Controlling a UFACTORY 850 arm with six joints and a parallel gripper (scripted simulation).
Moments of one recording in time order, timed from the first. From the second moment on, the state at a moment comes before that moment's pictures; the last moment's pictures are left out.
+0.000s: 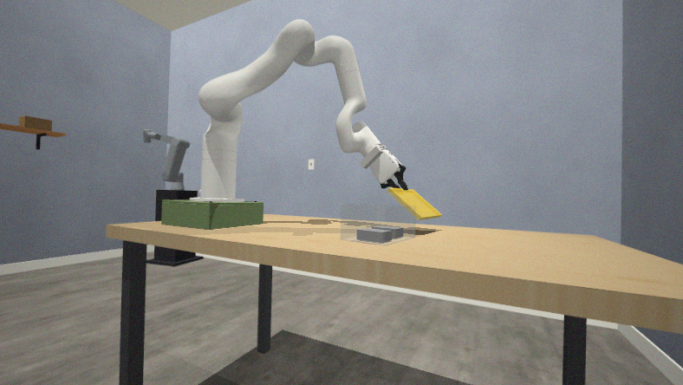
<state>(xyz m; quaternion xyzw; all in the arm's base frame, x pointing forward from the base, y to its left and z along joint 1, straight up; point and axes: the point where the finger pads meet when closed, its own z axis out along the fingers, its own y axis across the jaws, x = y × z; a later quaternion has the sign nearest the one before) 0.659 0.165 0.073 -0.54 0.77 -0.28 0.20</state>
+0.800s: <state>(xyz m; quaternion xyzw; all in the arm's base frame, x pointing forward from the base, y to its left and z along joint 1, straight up) 0.659 0.165 0.056 -0.54 0.77 -0.28 0.20</state>
